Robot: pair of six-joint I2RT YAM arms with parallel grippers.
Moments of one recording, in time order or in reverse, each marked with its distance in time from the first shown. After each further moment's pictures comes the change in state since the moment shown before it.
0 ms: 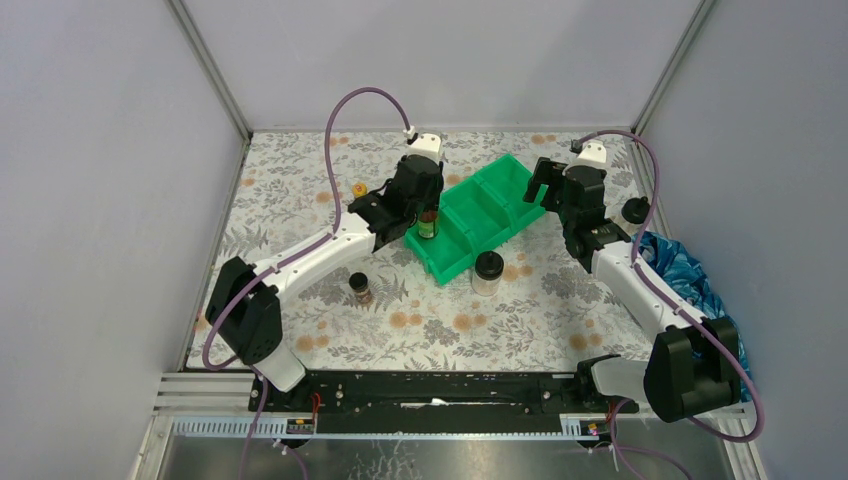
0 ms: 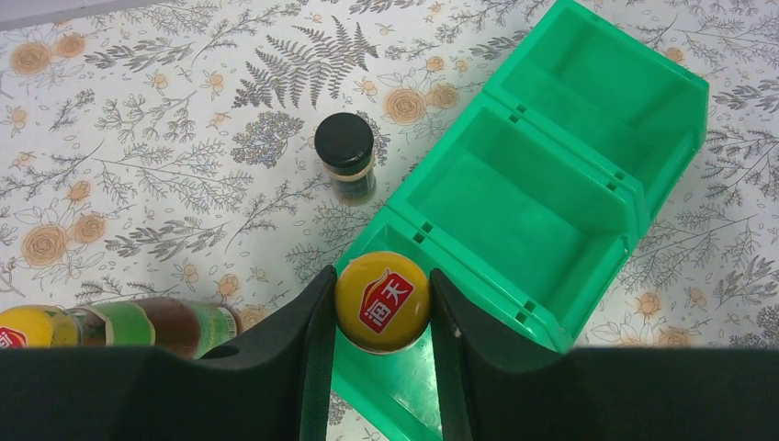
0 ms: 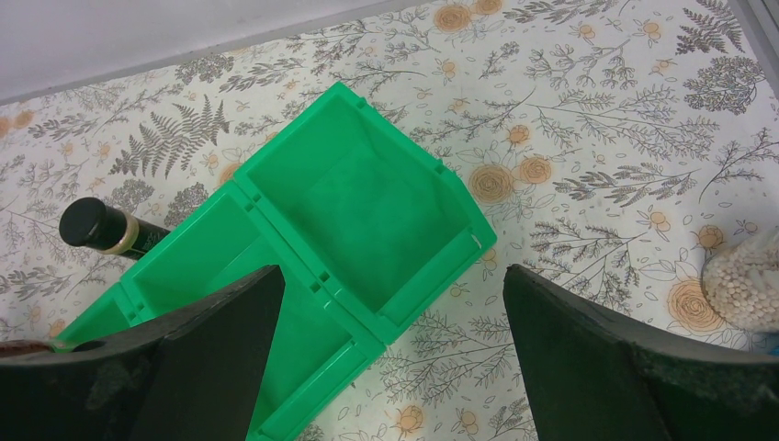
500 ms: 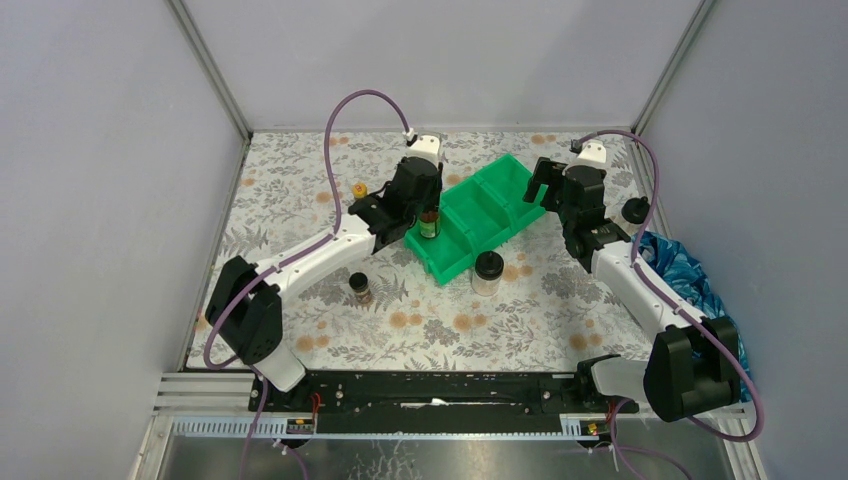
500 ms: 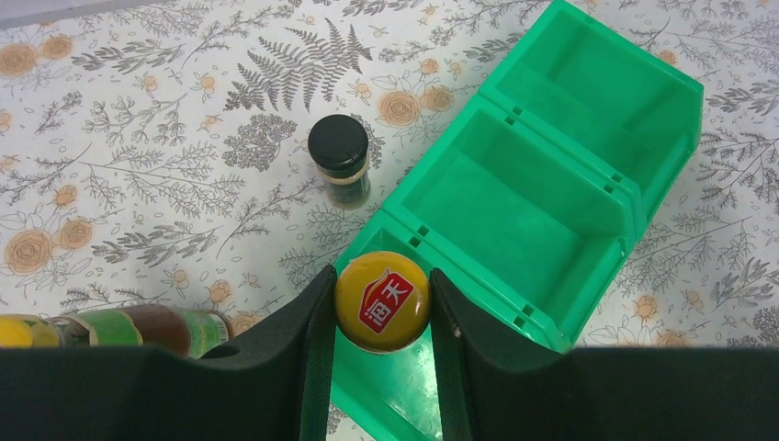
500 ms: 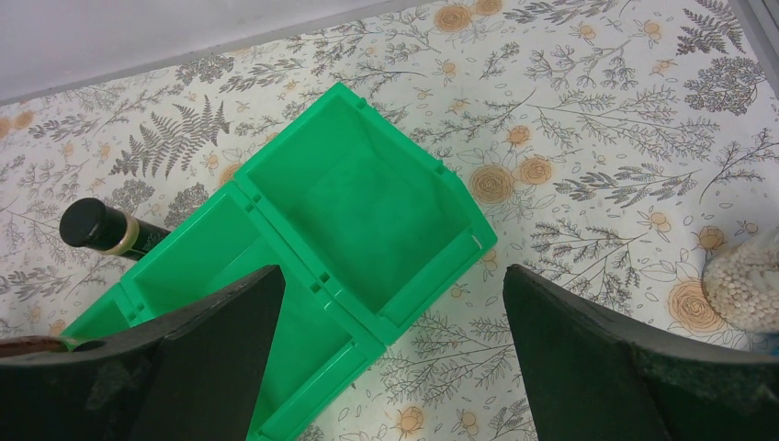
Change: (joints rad) left arm 0.006 0.000 -0.031 0.047 0.014 0.000; right arm 0.000 0.002 0.000 0.003 0.000 0.000
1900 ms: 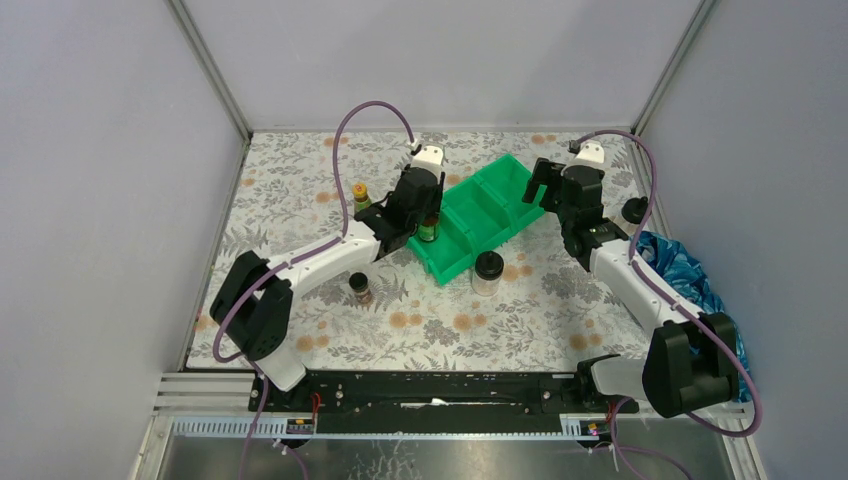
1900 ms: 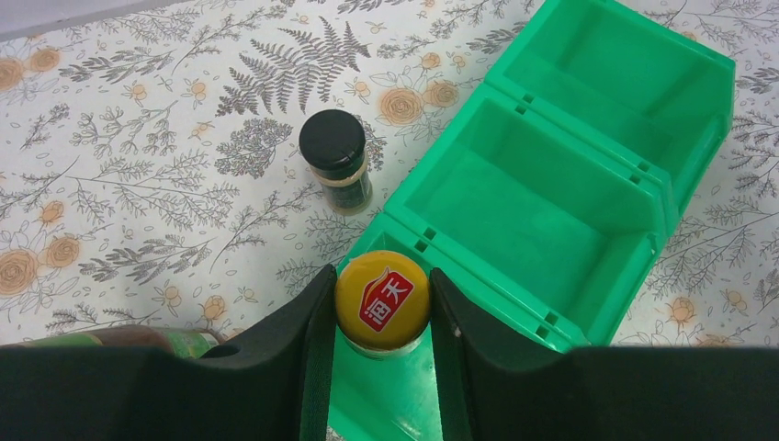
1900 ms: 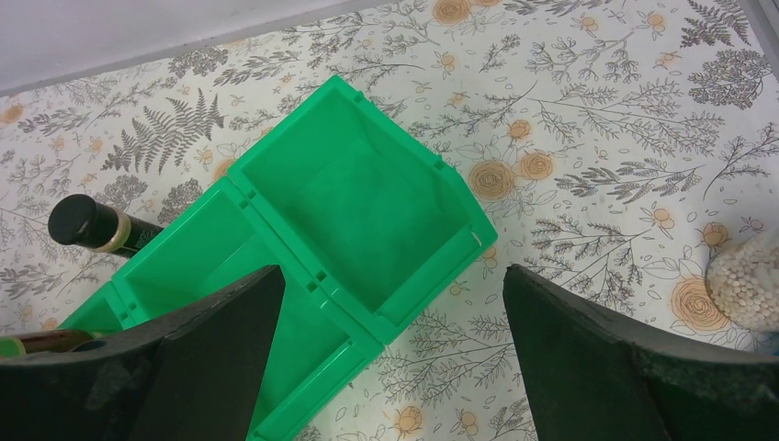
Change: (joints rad) left arm 0.000 0.025 -0.102 0.156 0.006 0.056; right arm 0.000 0.018 0.000 0.004 0.000 0.000
